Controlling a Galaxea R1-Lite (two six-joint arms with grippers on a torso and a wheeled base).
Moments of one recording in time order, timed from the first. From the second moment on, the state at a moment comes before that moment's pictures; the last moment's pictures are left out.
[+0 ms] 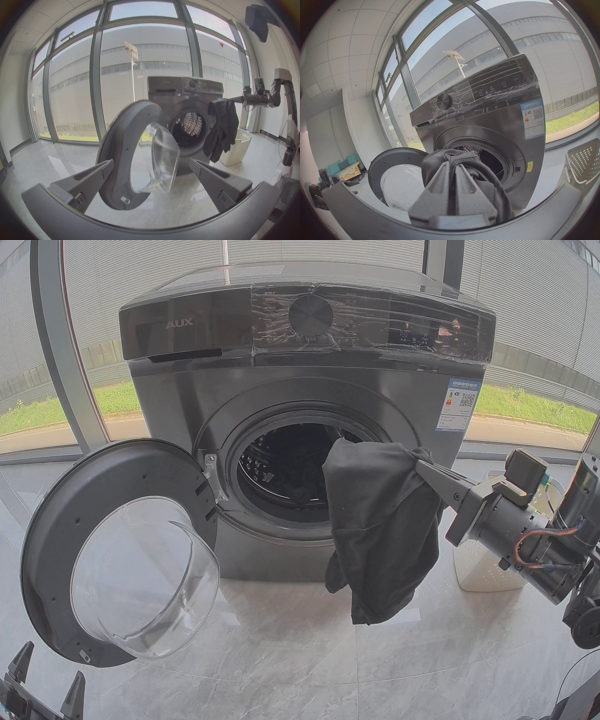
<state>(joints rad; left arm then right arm) 0.00 0.02 -0.02 -0.01 -0.05 0.06 0.68 1.52 -0.55 -1.12 -0.07 0.20</state>
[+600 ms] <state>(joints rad) -0.01 0.31 -0.36 -0.06 -0.37 0.04 0.74 1.65 -0.66 -1.18 -0.08 0.20</state>
